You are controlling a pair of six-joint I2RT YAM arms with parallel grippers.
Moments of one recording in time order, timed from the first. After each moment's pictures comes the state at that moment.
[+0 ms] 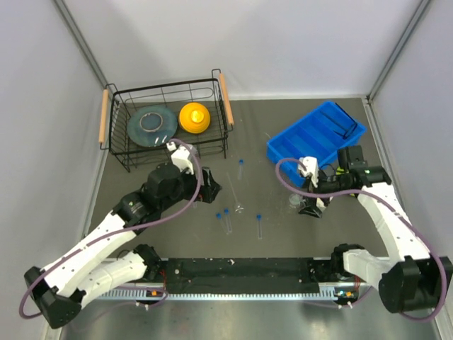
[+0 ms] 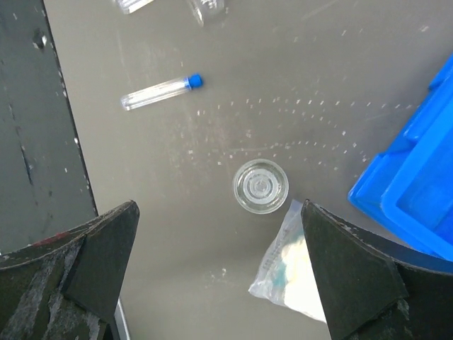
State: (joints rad) left arm -0.73 0.85 0.81 -0.43 -0.04 -0.47; right arm 0.10 1.02 0.88 -1.02 -0.85 -1.00
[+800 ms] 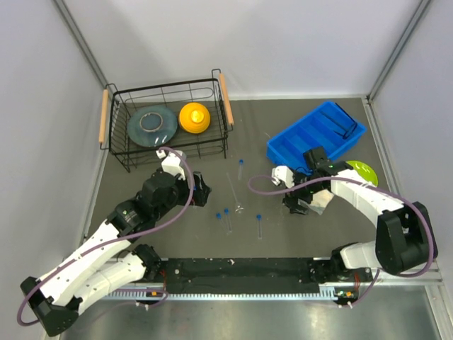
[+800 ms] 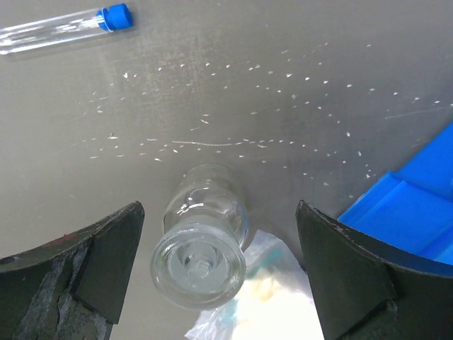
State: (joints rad) left arm -0.73 0.73 0.75 -0.50 -0.21 -0.47; right arm 0.33 1.33 0.82 -0.71 -0.52 -0.98
